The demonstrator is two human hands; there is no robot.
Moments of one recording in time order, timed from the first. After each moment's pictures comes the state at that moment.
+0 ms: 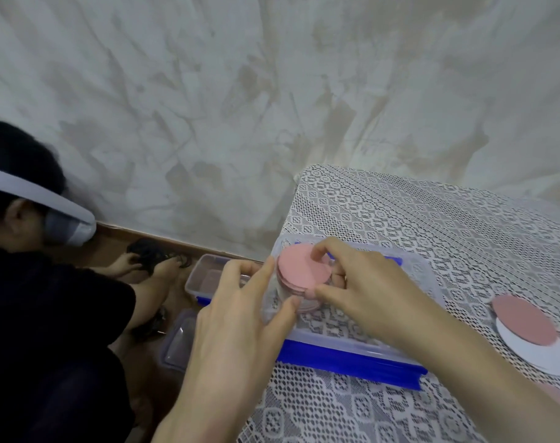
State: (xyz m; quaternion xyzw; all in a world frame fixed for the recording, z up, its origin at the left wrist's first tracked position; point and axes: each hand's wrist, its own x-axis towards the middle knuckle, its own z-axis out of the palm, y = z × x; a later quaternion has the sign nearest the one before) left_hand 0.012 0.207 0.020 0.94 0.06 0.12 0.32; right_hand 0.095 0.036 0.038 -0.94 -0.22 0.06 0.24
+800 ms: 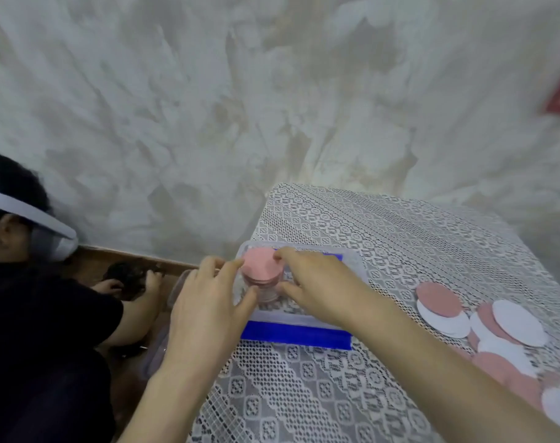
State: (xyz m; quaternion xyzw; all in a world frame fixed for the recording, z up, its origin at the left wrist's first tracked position) left_hand 0.015 0.198 0.022 0.97 0.06 0.17 0.18; right_hand 0.082 0.024 0.046 -0.96 -0.27 0.01 0.11
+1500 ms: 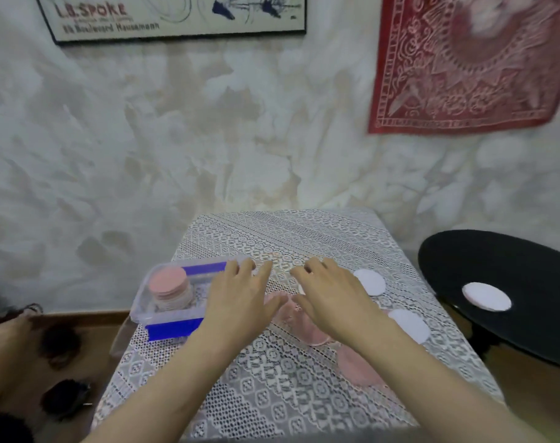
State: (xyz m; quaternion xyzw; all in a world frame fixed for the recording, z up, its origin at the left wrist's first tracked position) left_hand 0.003 0.024 0.049 0.97 -0.18 0.18 -0.01; right_hand -0.027 -0.156 0.065 -0.98 -0.16 -0.13 0.01
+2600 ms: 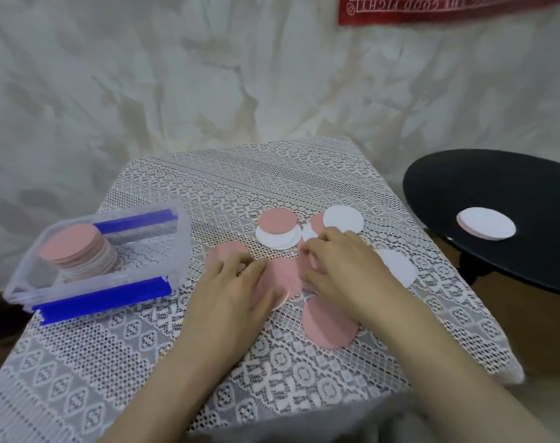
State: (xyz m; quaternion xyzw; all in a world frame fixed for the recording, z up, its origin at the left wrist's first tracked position) left_hand -0.020 -0.030 -0.028 0.96 -0.22 0.11 0.11; right_hand -0.030 -0.228 -0.005 -0.99 -0.04 -0.03 0.13
